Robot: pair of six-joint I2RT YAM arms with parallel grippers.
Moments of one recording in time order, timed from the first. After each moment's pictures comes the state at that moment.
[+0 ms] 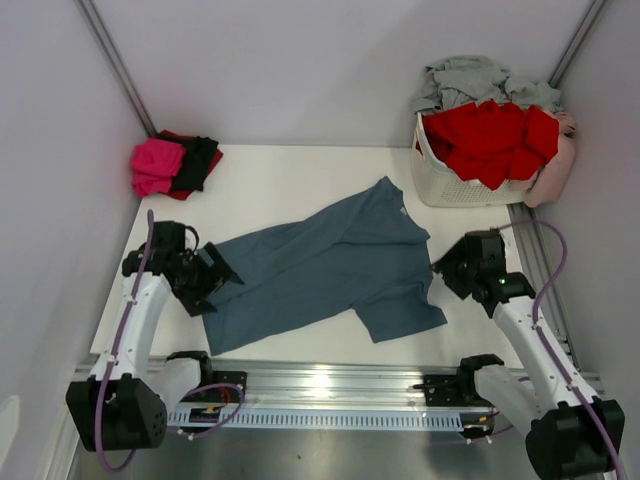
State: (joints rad) left arm 0.07 1.00 0.82 -1.11 0.26 -0.66; right arm 0.13 0.92 0.64 -0.67 0.05 0.93
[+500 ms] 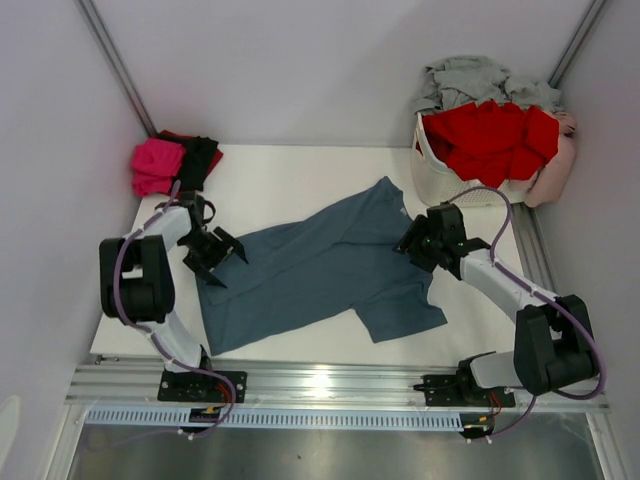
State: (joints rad) left arm 0.08 1.70 1.09 -0.91 0.24 -0.78; right arm 0.28 1.37 0.81 -0.30 -0.04 0.82
